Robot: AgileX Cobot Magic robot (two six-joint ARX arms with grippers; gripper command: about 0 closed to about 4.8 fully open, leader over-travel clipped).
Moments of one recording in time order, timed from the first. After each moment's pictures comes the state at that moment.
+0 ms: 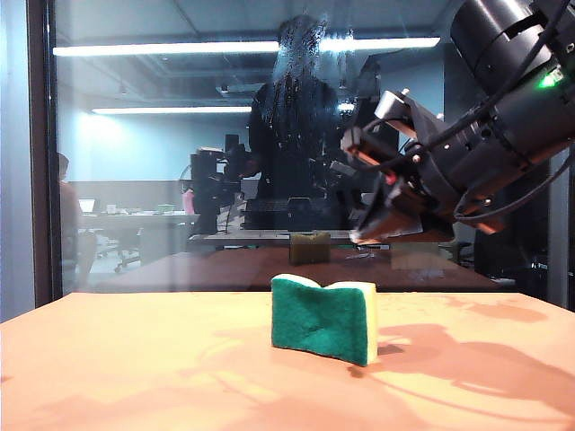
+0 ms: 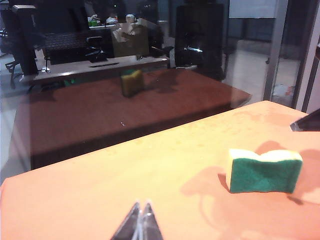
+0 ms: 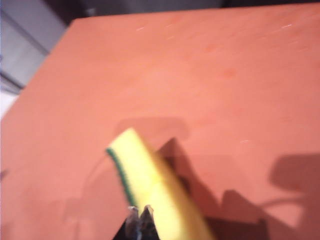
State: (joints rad) left arm 0.01 0.00 0.01 0.02 0.51 0.09; right arm 0.53 1.49 0.59 0.41 -0.17 0.36
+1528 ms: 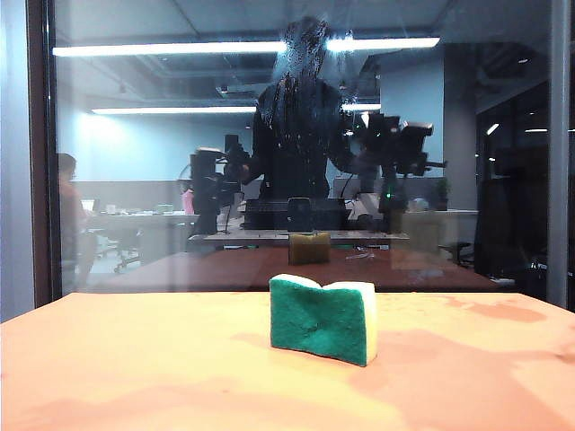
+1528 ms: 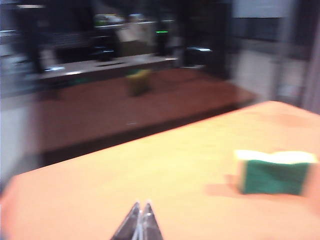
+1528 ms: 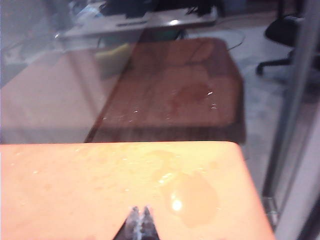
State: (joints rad) left arm 0.01 0.00 0.01 0.02 0.46 0.09; right arm -0.04 0.88 0.42 0.27 -0.20 0.11
